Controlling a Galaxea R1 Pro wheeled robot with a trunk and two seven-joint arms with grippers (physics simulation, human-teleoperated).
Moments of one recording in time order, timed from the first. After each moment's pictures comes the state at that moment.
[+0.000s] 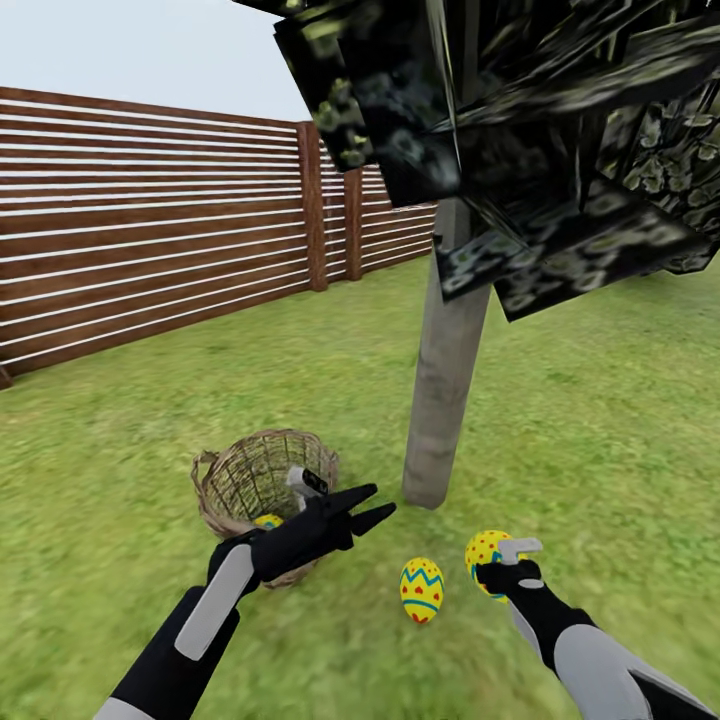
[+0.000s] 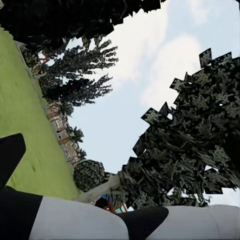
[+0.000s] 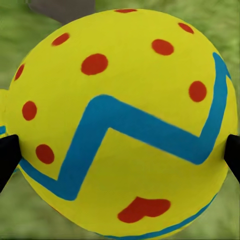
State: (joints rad) left arm -0.43 -0.02 -0.29 -1.26 1.13 0.88 -0.87; right arm -0.73 -0.04 -0.43 -0.17 0.55 -0.02 -0.06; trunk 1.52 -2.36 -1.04
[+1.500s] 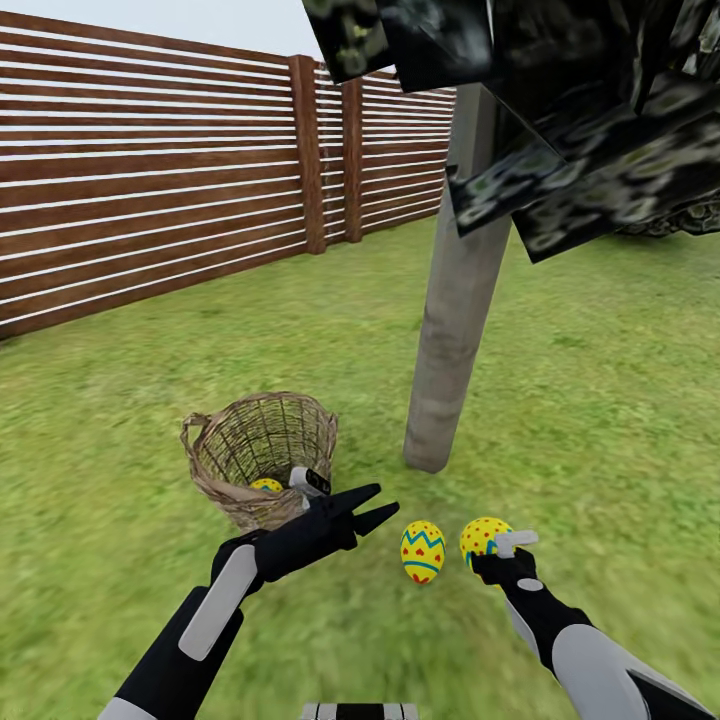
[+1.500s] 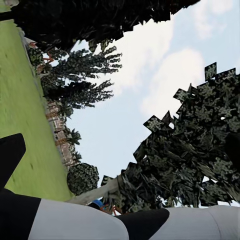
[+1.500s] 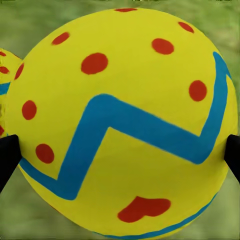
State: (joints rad) left arm -0.43 -0.03 -0.29 -1.26 1.13 0.87 -0.87; right arm -0.73 -0.03 -0.43 -0.18 0.55 -0.13 -0.06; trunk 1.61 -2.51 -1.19
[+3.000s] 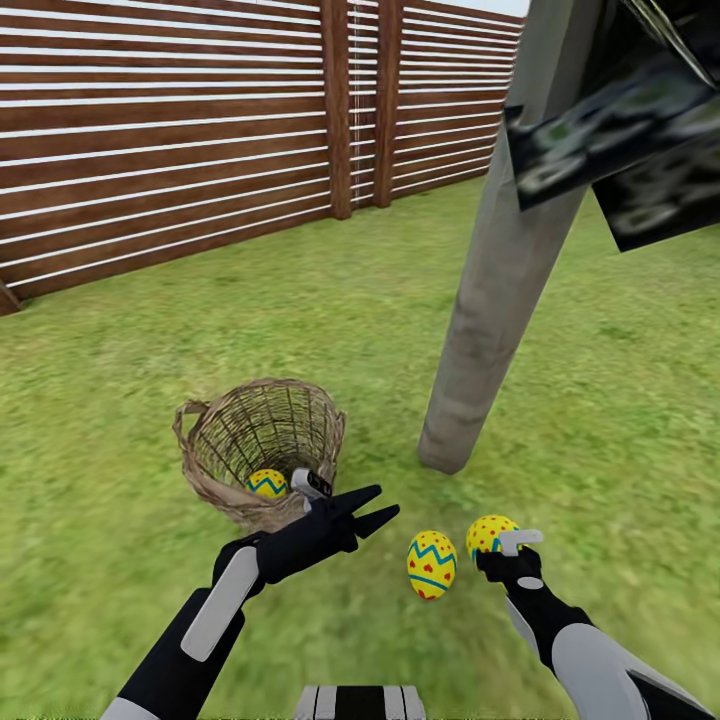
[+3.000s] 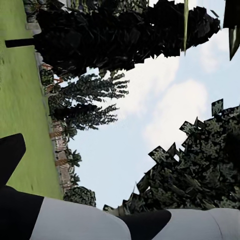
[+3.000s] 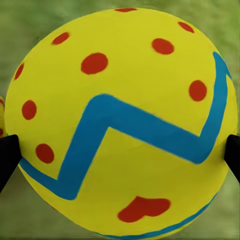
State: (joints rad) left arm -0.43 -0.03 -0.29 -1.23 1.13 0.86 -0.87; right arm -0.73 -0.03 -0.43 -0.19 0.55 -0.13 -0.11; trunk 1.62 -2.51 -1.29
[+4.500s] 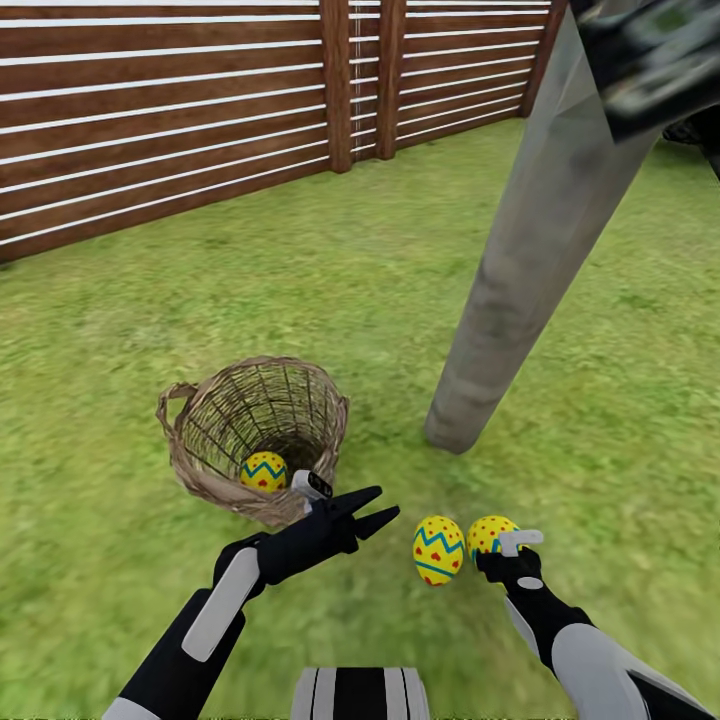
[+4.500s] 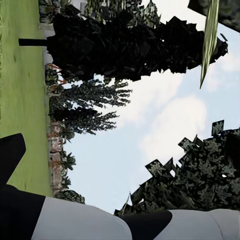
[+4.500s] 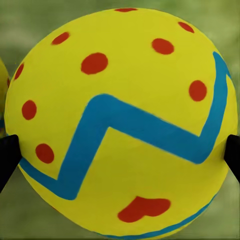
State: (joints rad) left arm -0.43 -0.03 -0.29 -1.22 1.13 0.86 -0.87; right arm -0.73 -0.03 -0.43 -0.19 0.55 -0.12 -0.11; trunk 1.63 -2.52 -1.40
